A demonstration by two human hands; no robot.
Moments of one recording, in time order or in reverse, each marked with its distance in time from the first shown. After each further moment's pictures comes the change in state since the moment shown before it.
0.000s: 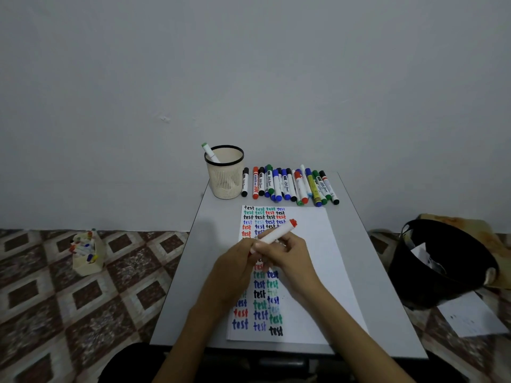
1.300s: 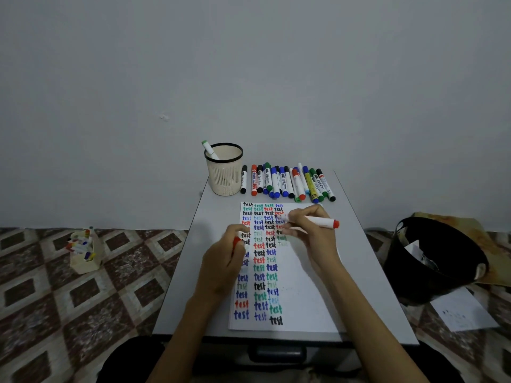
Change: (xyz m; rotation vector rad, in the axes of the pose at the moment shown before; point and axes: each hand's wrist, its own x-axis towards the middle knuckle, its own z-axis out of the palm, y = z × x) left_hand -0.004 -0.006 -0.009 -0.155 0.103 -0.078; right_hand 0.018 -0.026 -0.032 0.104 0.226 -0.122
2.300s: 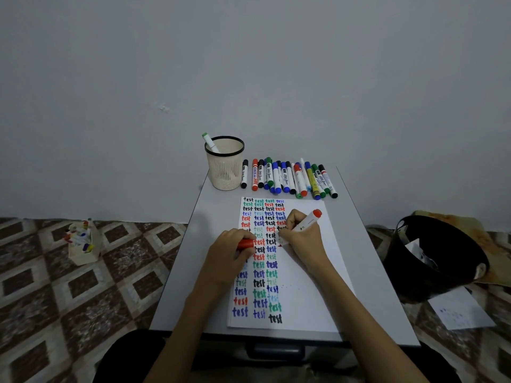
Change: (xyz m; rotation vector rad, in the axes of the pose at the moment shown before) left_hand 0.007 -0.011 0.006 0.181 -0.090 -0.007; right_hand 0.009 0.030 -0.001 -0.521 -0.087 -0.062
